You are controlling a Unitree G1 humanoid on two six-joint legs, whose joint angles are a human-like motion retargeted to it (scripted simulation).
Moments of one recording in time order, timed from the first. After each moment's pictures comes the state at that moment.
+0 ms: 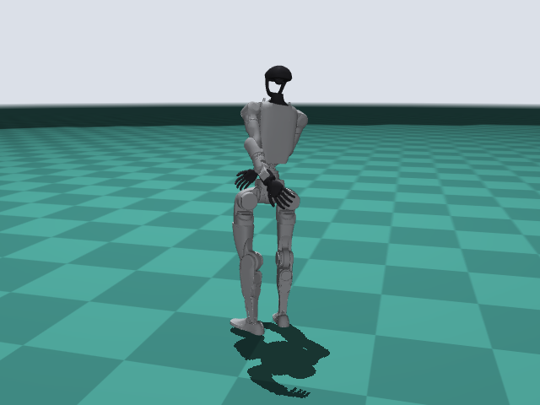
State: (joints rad) left arm 0.58 0.06 0.33 1.70 -0.03 0.25 -0.13; right arm -0.41 0.04 0.27 0.99 -0.73 -0.17 0.37; waist 0.10 0.05 -0.04; left_leg 0.06 0.03 0.53 0.00 -0.16 -0.02; right_leg -0.07 -0.05 -0.21 0.01 0.08 -0.04
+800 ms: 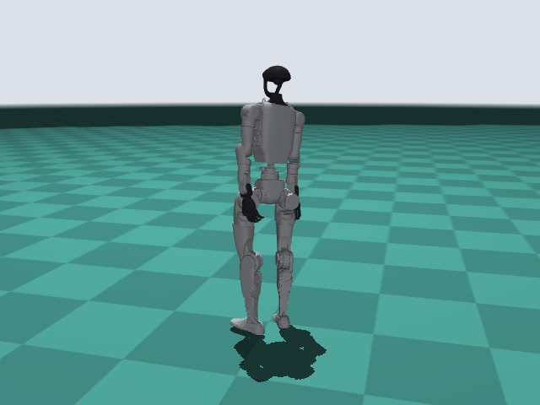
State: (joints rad) left arm -0.05 0.01 0.14 1.70 -0.05 0.22 -0.14; right arm -0.09 -0.10 -0.20 1.54 -0.52 0.23 0.12; waist 0.16 0.04 -0.04; left_leg 0.00 0.01 0.42 0.01 -0.13 0.00; right_leg -0.04 -0.07 -0.33 -0.01 0.06 -0.04
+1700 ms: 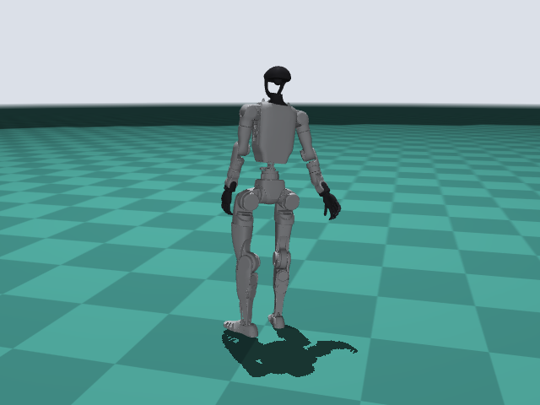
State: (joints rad) left arm -0.17 0.02 0.01 1.30 -0.13 0.10 0.03; right arm 0.21 -0.30 -0.45 1.65 -0.68 0.28 -0.08; waist 0.02 0.06 -0.03; left_leg 0.03 0.08 0.44 0.00 -0.11 -0.07; right_leg -0.06 -0.02 -0.32 0.00 0.05 -0.08
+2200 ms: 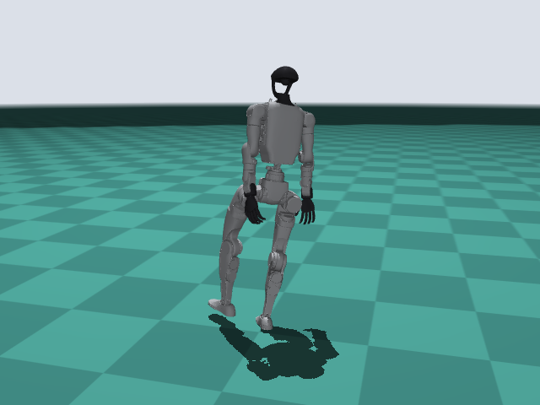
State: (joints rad) left arm 0.05 0.03 0.20 1.61 -0.04 0.21 -0.07; right arm -0.01 -0.17 -0.21 1.31 -0.90 0.15 0.16; waist 0.12 -0.01 0.13; left_leg -0.35 0.11 0.33 0.39 -0.04 -0.02; right_leg 0.02 0.02 -0.21 0.00 0.09 -0.16
